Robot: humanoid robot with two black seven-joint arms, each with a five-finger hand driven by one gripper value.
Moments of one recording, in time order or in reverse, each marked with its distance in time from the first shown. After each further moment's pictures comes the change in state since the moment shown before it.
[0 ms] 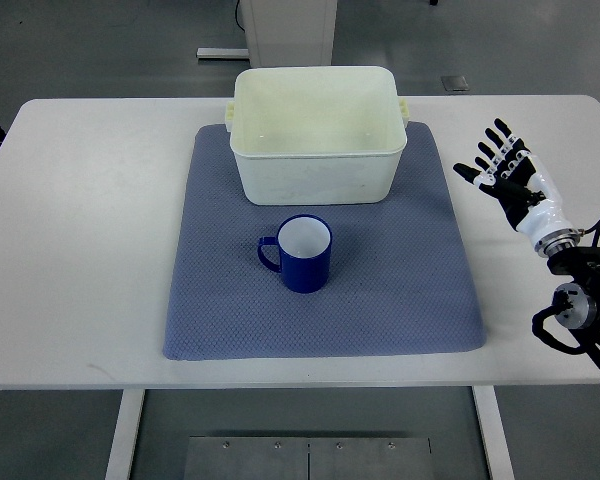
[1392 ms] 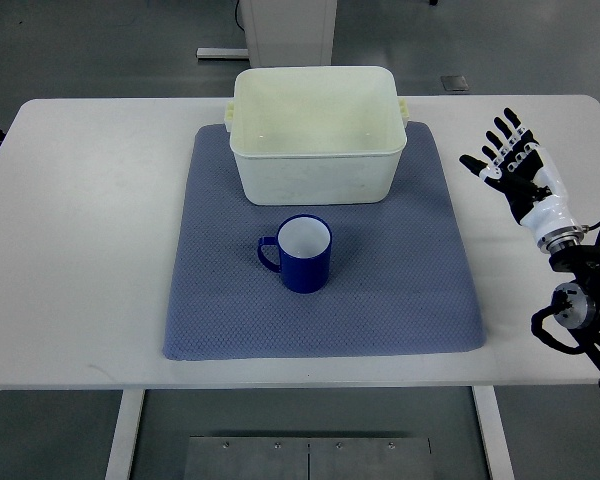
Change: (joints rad) left arm -0.001 0.000 0.000 0.000 0.000 -0.003 0.000; right arm 0.002 0.006 0.001 -0.009 0.000 -0.005 0.085
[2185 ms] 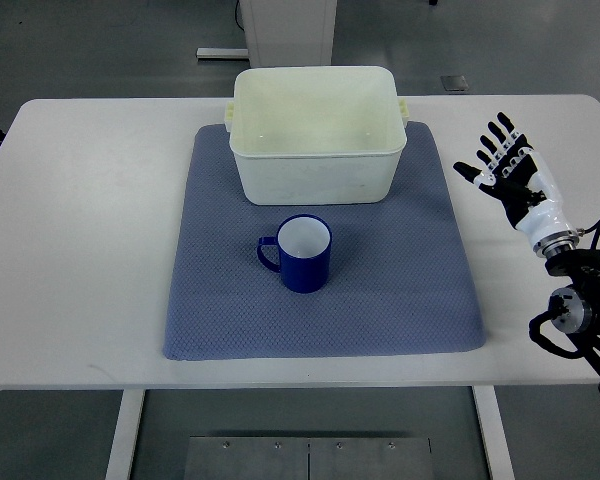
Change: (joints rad) left arm 0.000 0.000 0.000 0.000 0.000 0.000 0.000; right arm 0.002 -0.003 -0.037 -0.001 0.000 0.000 0.009
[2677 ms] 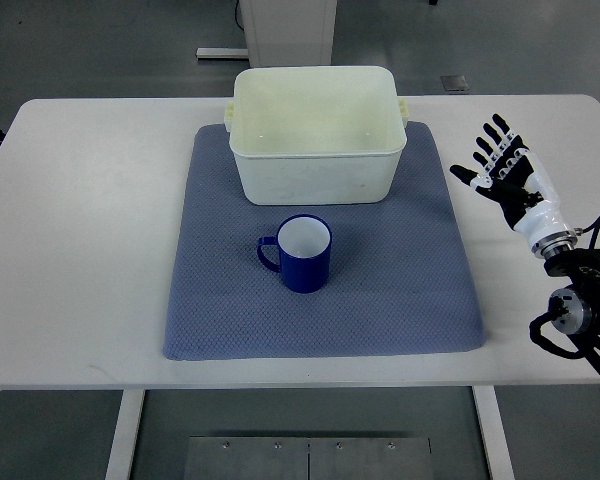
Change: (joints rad) left arm 0.000 0.000 0.000 0.000 0.000 0.000 0.000; right arm 0.007 -0.010 -0.038 0.006 -0.001 0.005 0.002
